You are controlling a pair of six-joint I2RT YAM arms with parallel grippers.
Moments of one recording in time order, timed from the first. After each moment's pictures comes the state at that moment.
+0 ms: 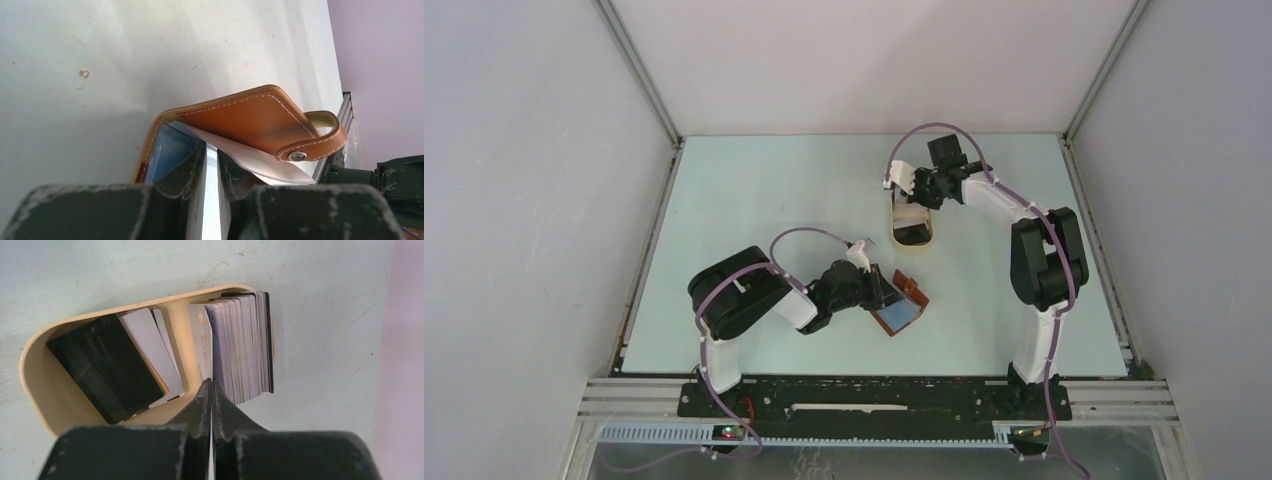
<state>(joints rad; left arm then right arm) -0.87 1.91 0.59 0.92 0.15 -0.88 0.33 1.97 1.52 -0.46 -0.33 -1.05</state>
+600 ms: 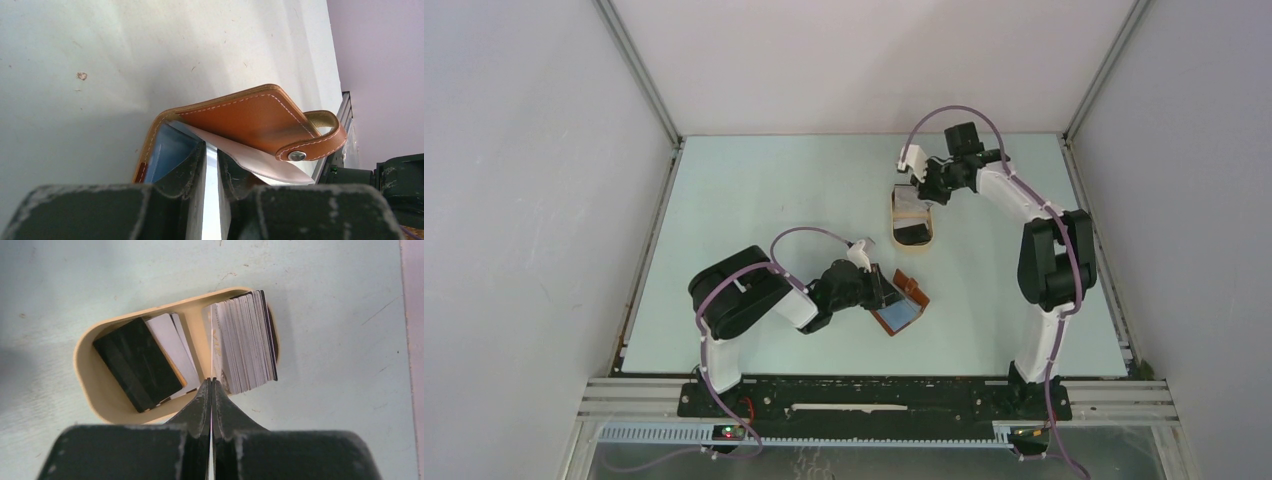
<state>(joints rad) -0.87 1.91 0.60 0.92 0.16 -0.88 0.27 1.96 1.60 -0.59 -0.50 -0.98</state>
